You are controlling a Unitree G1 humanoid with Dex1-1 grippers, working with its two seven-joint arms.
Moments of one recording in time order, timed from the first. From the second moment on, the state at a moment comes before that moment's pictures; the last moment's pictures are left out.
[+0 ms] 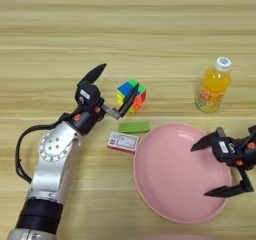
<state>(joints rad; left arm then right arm) -0.09 0.17 -0.05 0.10 -0.21 -0.32 -0.55 -0.20 -0.77 0.39 -0.04 0.03 0.05 1.34</state>
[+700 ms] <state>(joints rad) -0.09 0.15 -0.07 0.12 -0.20 -0.32 -0.54 -0.32 -0.84 0.36 0.24 0.02 -0.06 1.37</state>
